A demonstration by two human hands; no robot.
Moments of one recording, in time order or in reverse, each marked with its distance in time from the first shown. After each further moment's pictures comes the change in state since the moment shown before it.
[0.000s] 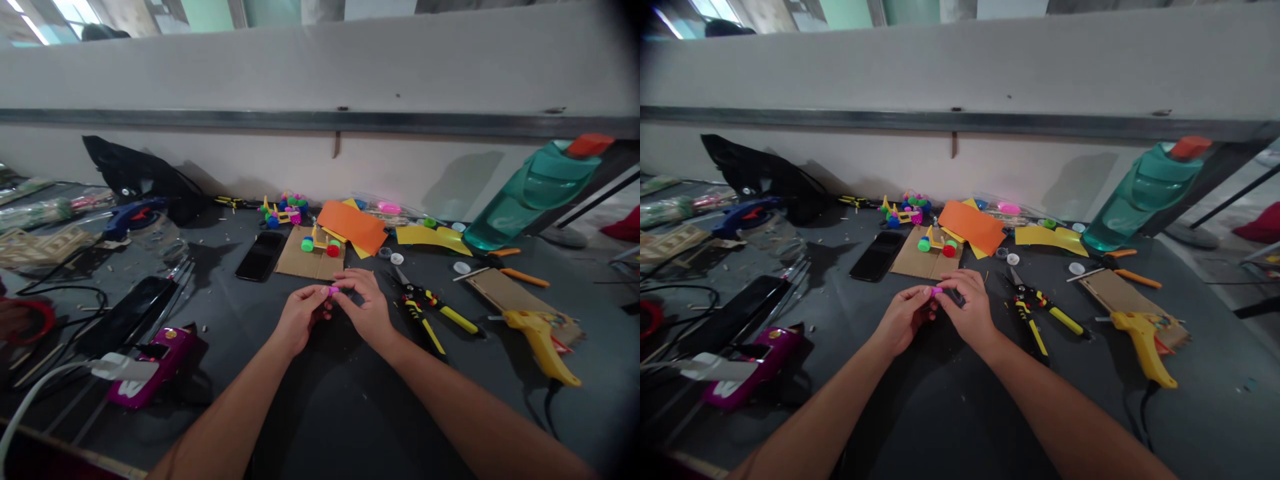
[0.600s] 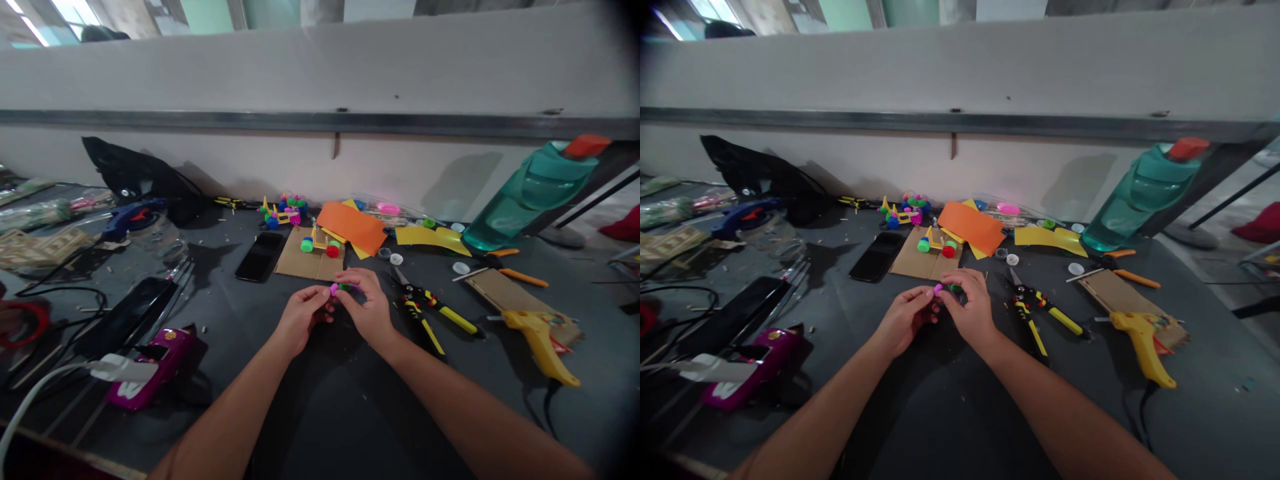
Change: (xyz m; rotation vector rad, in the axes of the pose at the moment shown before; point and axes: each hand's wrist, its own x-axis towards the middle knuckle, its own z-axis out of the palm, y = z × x) left_hand -0.001 0.000 -0.001 0.034 -0.053 -0.022; right_hand 0.000 0.001 0.000 0.009 0.066 0.027
